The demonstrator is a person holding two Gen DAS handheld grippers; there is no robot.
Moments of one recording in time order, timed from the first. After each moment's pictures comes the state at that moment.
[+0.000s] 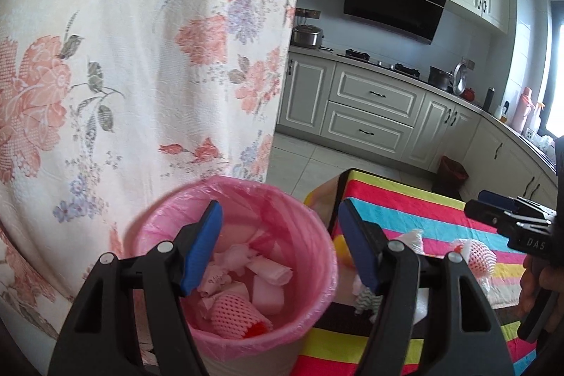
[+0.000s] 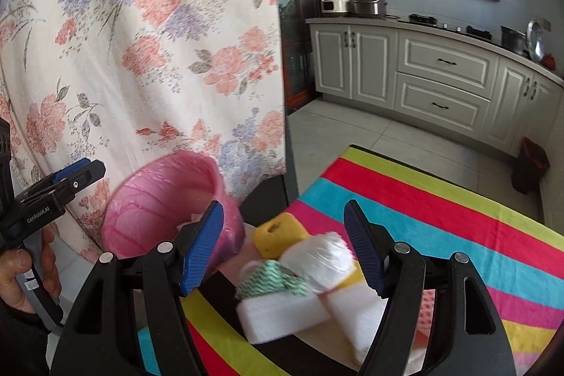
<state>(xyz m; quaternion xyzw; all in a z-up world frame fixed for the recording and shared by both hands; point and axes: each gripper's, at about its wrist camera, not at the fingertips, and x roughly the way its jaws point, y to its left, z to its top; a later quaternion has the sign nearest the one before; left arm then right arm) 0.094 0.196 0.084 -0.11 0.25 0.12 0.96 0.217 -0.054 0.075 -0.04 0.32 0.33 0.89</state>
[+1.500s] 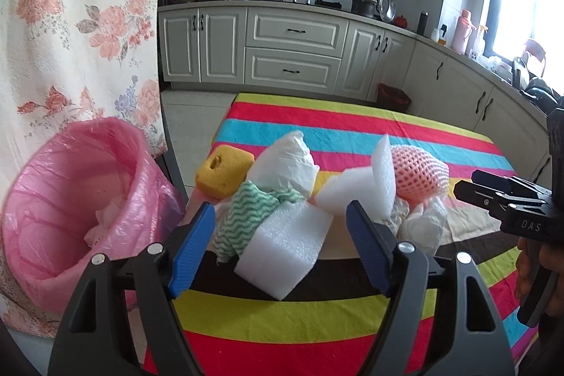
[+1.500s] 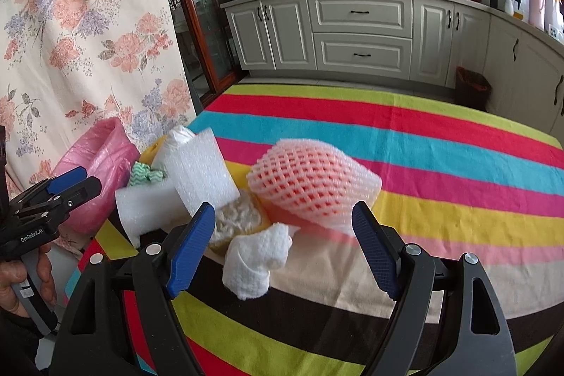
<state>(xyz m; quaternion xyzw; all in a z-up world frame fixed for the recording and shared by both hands) 0.138 0.041 -0.007 -0.04 0.34 -0.03 0.94 0.190 -0.214 -0.020 0.02 0.37 0.20 0.90</state>
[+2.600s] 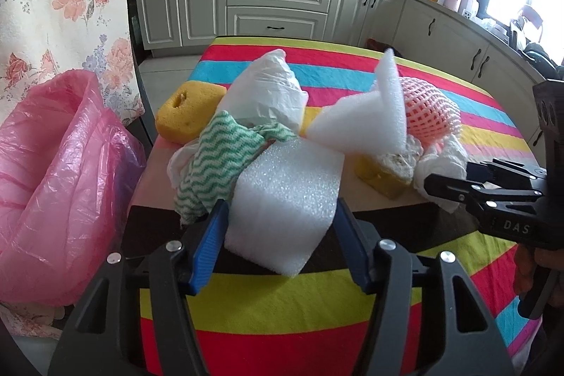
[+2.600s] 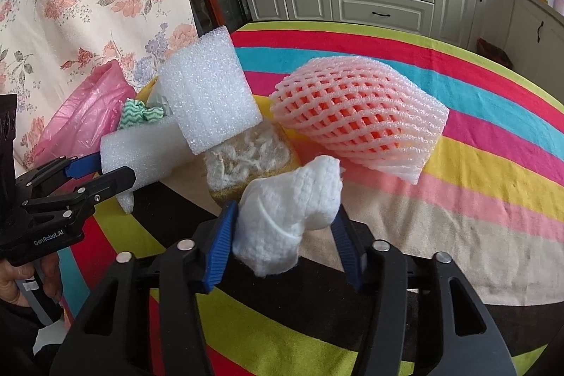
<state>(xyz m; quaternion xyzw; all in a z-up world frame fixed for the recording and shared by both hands) 0.154 0.022 -0.063 -0.02 0.41 -0.07 0.91 0.195 -0.178 -0.076 -0.01 0.45 0.23 0.86</state>
